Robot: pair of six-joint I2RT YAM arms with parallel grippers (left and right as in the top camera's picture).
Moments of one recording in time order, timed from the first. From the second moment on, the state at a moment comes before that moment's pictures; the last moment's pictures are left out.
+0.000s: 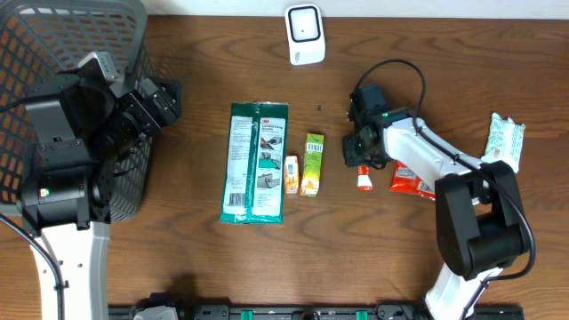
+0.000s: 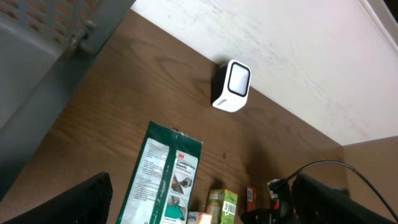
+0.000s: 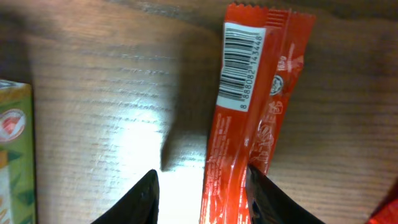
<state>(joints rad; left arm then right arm) 0.15 1.14 1.28 -0.74 0.41 -0.51 0.32 1.92 1.22 -0.67 -0.02 0.22</state>
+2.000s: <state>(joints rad) 0.15 1.14 1.28 -0.74 0.41 -0.51 0.32 1.66 0.95 -0.58 -0.07 0.32</state>
